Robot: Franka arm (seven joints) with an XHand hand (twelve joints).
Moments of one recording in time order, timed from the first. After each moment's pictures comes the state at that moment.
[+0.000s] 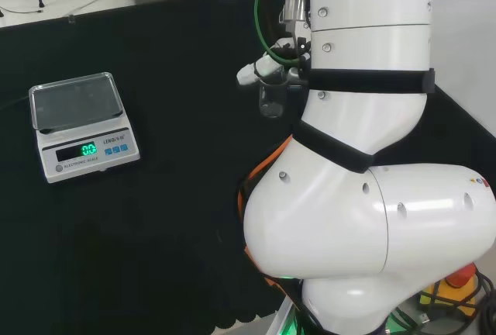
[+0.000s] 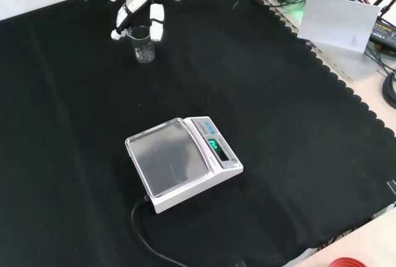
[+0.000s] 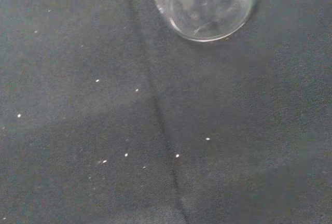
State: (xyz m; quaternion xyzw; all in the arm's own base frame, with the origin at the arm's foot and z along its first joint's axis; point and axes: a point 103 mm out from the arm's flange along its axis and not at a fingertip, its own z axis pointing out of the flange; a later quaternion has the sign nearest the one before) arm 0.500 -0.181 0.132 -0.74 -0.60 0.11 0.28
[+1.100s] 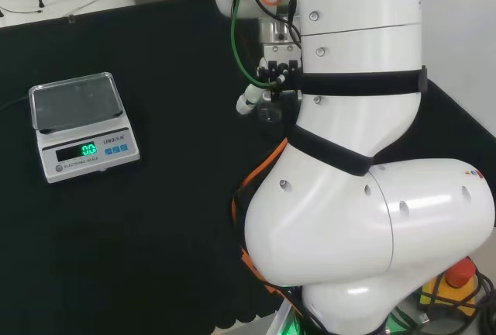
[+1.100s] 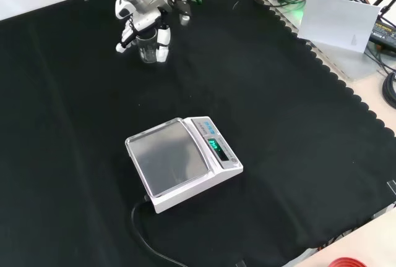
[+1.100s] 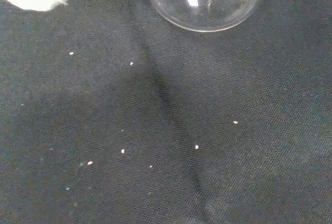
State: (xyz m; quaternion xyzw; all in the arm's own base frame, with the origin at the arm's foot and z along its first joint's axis) arm 0.501 -0.147 0.094 -0.80 -0.54 0.16 0.19
